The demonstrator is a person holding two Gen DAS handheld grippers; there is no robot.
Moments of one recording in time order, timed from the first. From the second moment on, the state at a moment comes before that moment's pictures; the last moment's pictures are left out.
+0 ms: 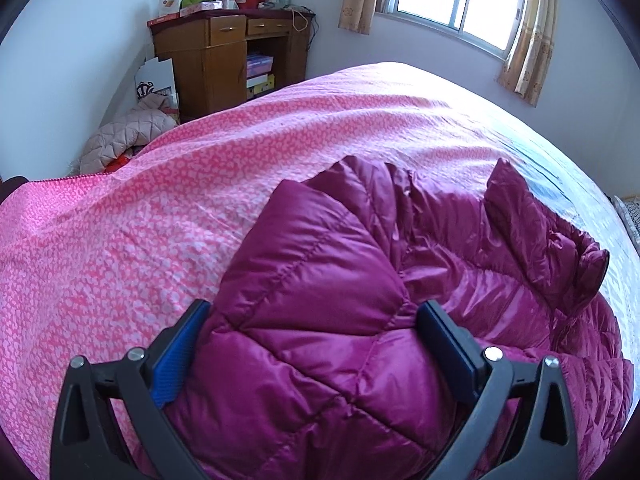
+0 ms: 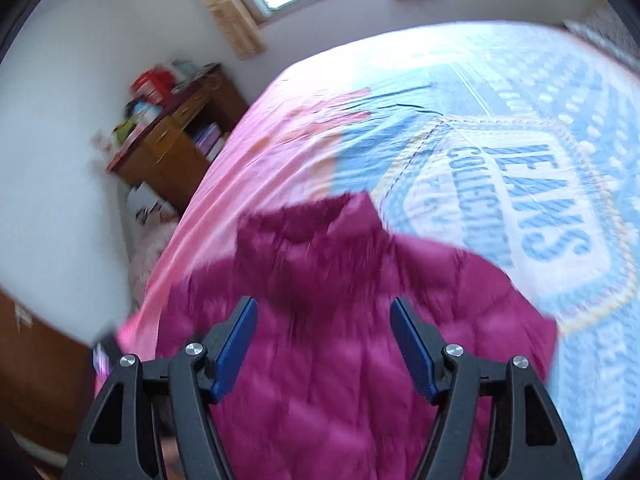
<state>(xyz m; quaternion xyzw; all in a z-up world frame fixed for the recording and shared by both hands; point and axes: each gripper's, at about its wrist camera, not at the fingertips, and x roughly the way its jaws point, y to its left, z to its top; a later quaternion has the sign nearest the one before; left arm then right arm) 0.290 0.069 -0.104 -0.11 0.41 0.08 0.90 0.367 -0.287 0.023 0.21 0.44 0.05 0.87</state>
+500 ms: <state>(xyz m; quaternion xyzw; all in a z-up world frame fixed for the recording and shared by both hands) 0.282 0.079 -0.100 -0.12 0.40 0.07 0.90 0.437 -0.272 -0.042 0.16 0.51 -0.02 0.84</state>
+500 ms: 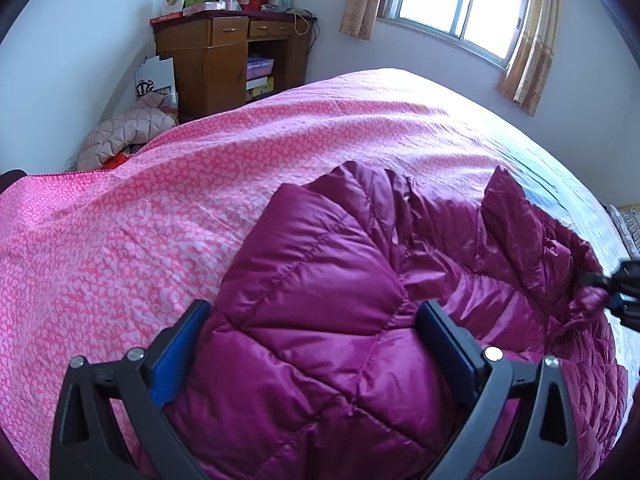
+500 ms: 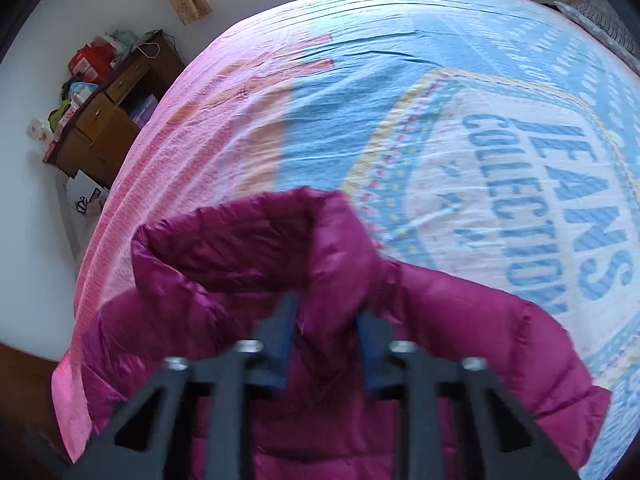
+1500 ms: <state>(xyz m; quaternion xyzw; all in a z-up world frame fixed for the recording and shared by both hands) 0.324 -0.018 -0.033 0.03 0.43 -0.06 0.90 0.345 -0.305 -0.083 0.17 0.38 0.01 0.91</state>
